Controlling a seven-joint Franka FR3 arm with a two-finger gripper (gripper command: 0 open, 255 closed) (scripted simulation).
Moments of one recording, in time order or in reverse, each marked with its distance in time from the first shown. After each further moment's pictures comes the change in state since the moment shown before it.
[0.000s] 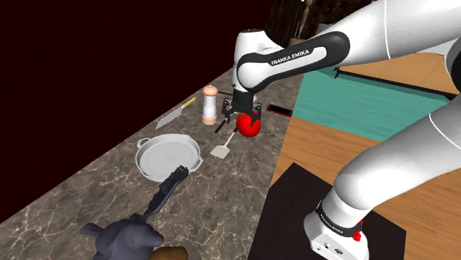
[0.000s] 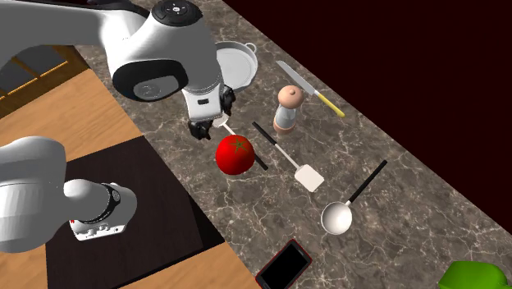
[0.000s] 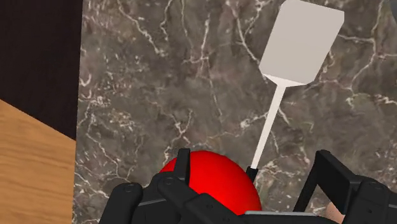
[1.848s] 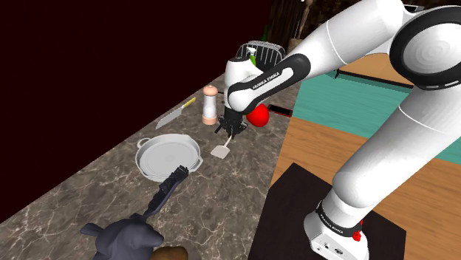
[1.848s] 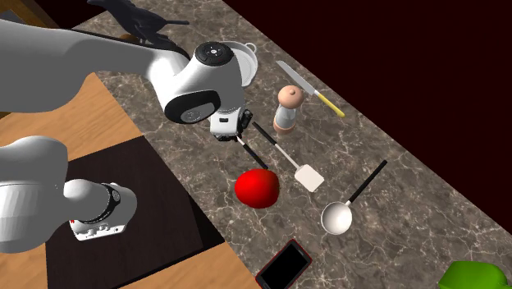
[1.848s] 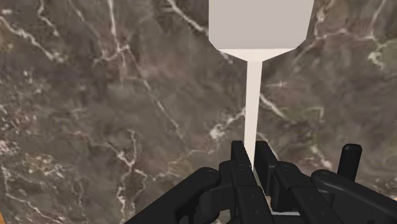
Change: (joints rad) arm -0.063 0.254 0.049 0.005 -0.105 0.259 0.304
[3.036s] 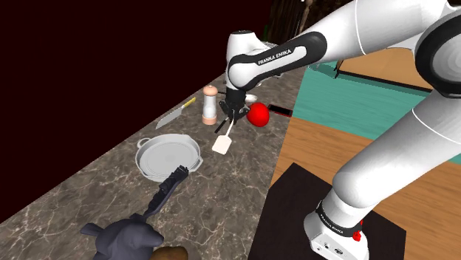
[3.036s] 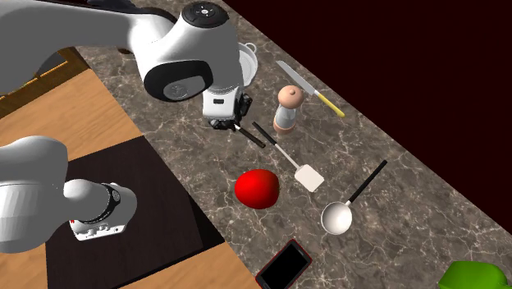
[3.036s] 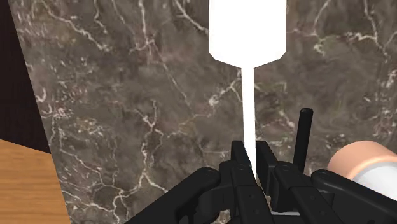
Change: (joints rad) arm 0.006 -0.117 -0.012 0.098 0.052 -0.208 -0.048
